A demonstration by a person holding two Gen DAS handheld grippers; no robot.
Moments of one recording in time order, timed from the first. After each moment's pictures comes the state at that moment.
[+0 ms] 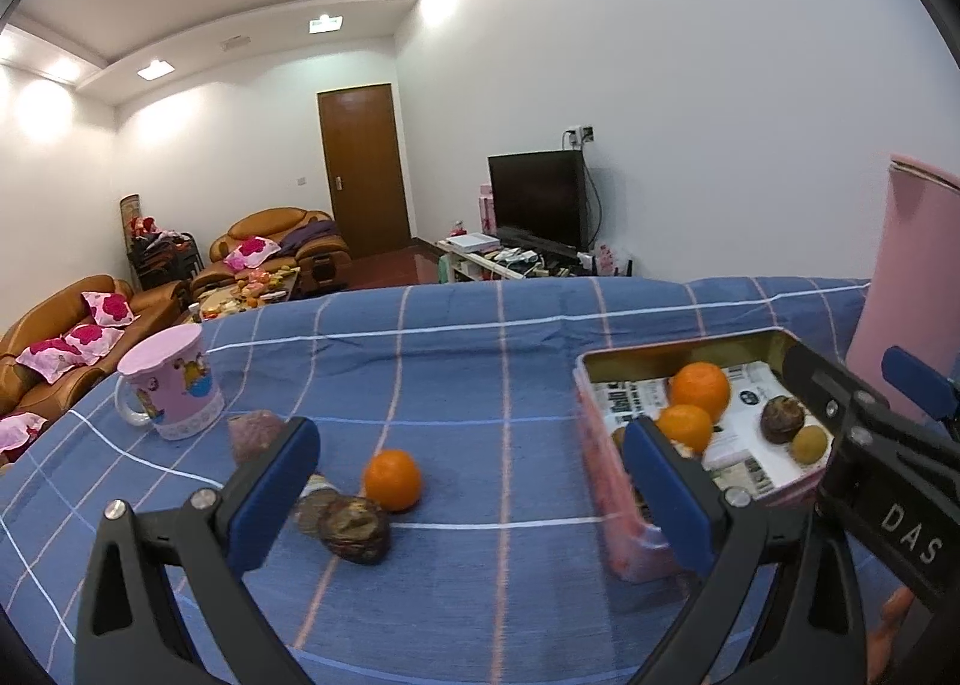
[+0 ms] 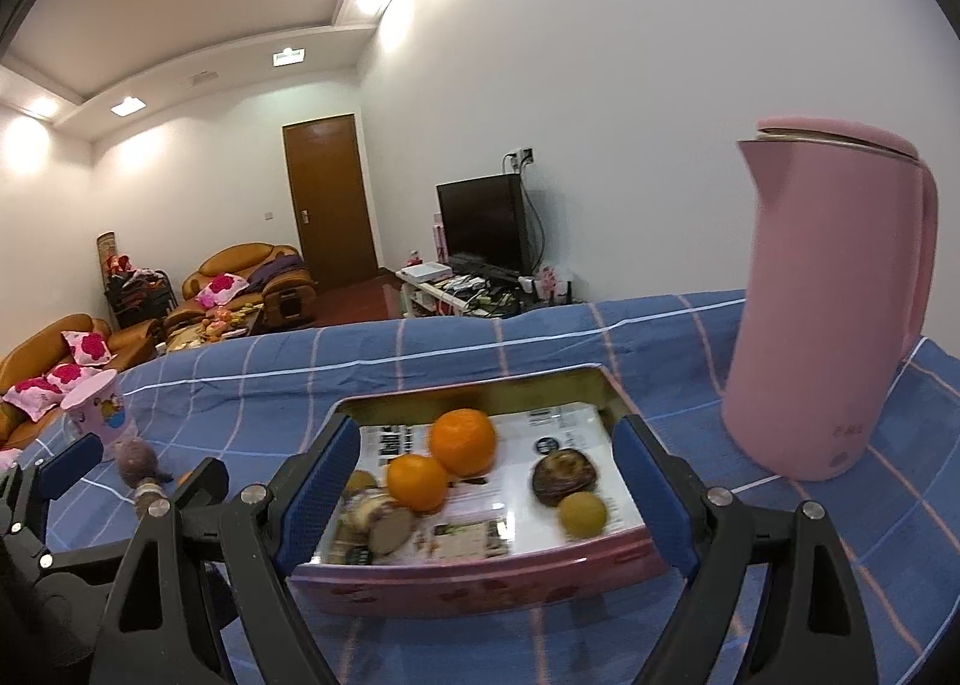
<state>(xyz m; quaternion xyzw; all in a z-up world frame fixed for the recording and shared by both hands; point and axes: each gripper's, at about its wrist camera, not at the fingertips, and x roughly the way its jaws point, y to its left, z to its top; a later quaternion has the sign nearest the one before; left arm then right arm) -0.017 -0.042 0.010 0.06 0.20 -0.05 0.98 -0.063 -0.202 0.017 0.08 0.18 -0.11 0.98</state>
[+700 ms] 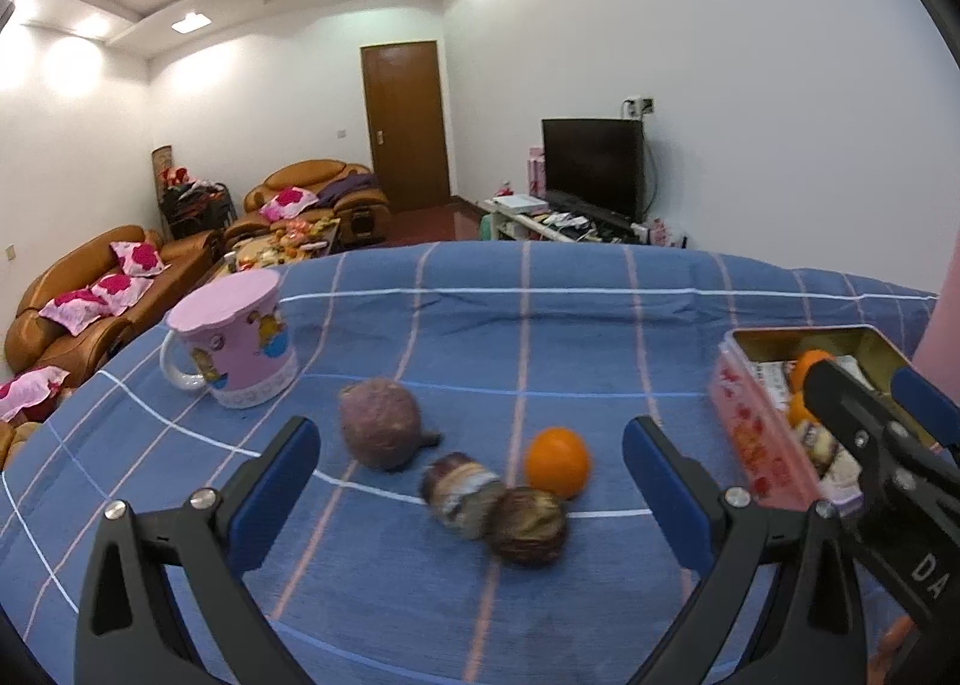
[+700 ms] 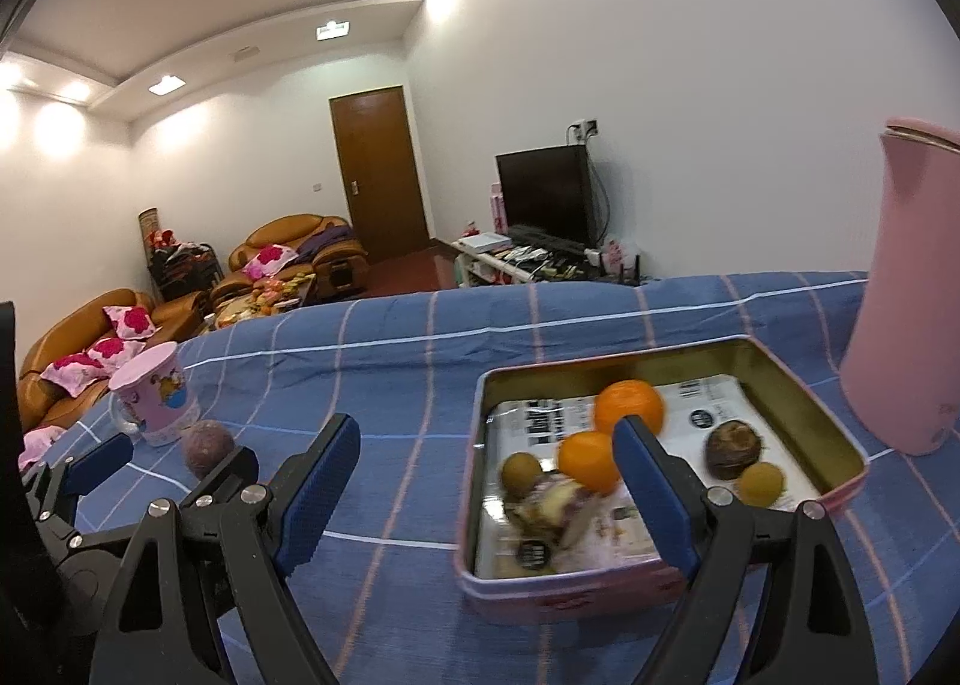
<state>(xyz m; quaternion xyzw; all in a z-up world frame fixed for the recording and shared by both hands) 0.020 0.042 0.001 0.03 0.26 0.00 0.97 -0.022 -0.128 0.011 0.08 0.21 -0.04 0.97</state>
